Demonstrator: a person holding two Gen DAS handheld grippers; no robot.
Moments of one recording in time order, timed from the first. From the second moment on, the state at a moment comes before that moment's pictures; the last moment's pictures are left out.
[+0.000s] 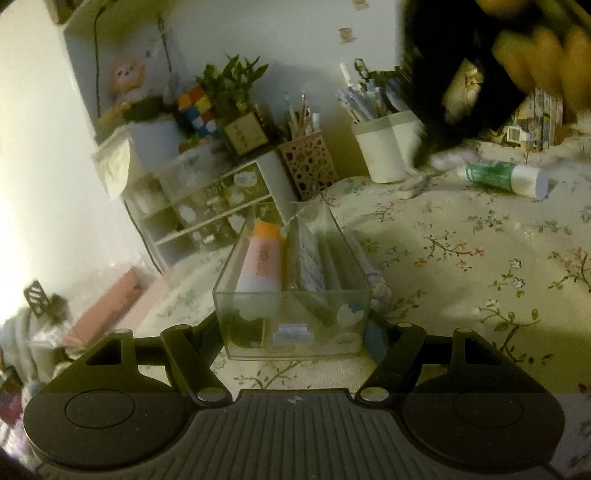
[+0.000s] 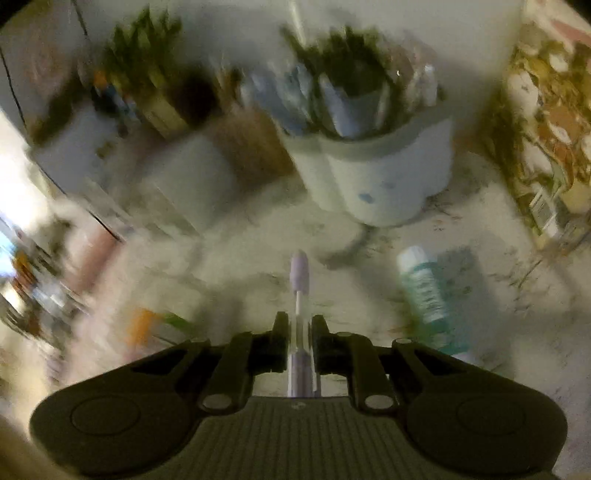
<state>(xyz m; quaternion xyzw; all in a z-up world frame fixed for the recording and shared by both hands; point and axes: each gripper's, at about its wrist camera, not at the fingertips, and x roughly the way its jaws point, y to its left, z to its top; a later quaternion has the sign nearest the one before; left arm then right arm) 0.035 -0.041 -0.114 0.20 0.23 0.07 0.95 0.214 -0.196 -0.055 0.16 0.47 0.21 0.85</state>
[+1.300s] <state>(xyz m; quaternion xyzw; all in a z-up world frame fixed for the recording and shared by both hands) 0.045 0.004 -0.107 0.01 0.28 0.04 0.96 0.191 -0.202 -0.030 0.13 0.41 0.11 0.90</state>
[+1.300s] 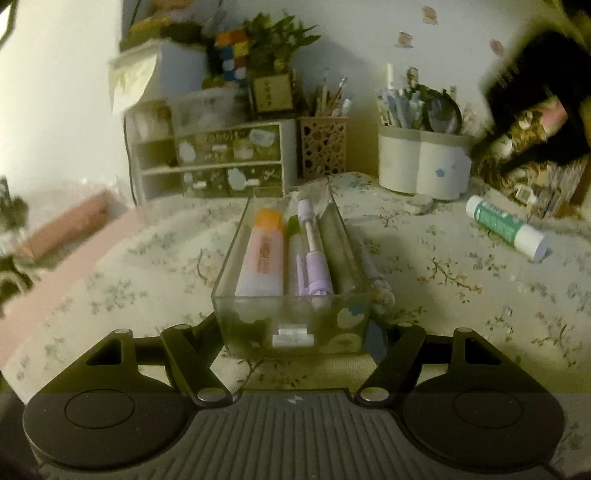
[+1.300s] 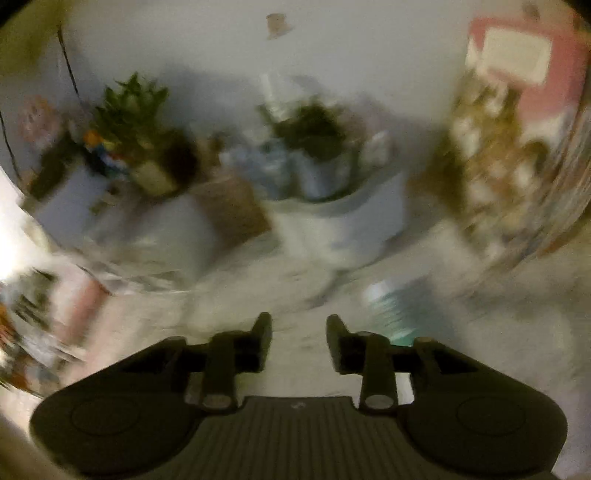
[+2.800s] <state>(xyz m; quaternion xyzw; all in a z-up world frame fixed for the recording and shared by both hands) 0.051 -0.008 -0.107 0.00 0.28 0.06 0.96 0.192 -0.233 -0.093 0.27 0.47 0.12 0.83</state>
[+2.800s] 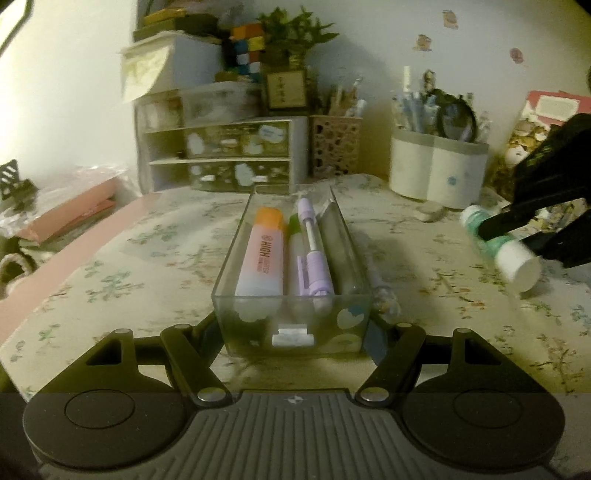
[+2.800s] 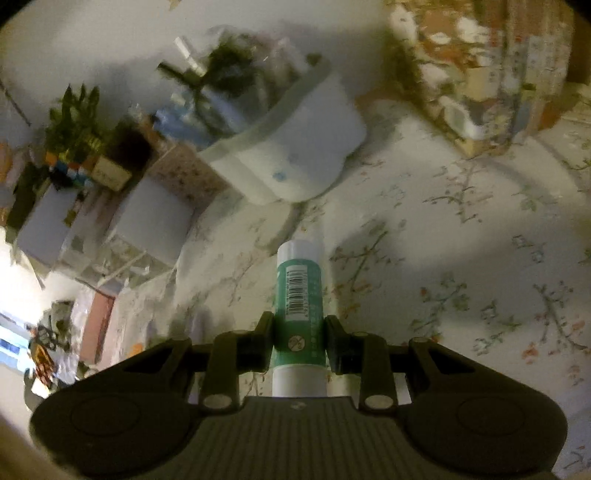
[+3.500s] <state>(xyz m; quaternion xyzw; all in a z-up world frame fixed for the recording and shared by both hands) 0.071 -0.009 -0.098 -0.01 0.32 0.05 0.95 0.183 -0.214 -0.094 0.23 0.46 0.13 0.85</state>
